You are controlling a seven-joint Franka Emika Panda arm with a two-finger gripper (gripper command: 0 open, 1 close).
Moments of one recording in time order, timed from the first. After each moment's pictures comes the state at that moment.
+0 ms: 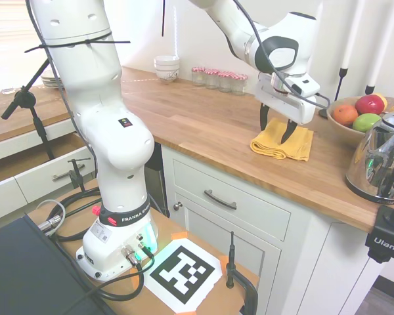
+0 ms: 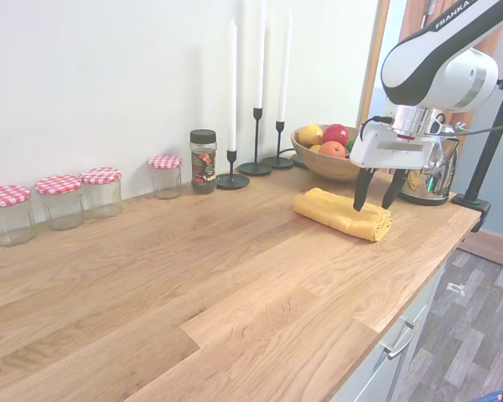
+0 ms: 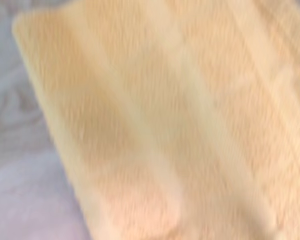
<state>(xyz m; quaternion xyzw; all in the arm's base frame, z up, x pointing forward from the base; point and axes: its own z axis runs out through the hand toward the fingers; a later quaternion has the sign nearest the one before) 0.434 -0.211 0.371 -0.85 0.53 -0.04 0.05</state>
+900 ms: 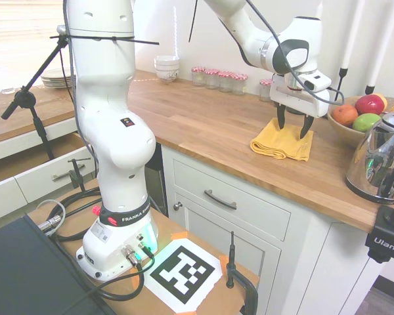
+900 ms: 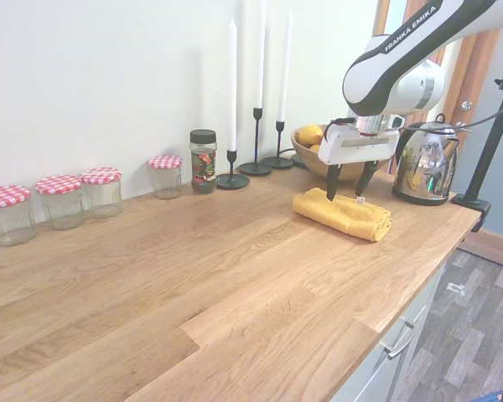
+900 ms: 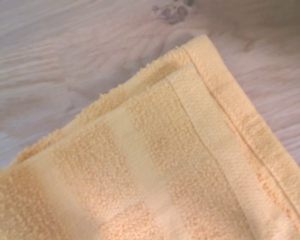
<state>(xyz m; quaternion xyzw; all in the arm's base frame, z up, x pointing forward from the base) 0.508 -0.226 0.359 -0.84 0.54 -0.06 0.01</state>
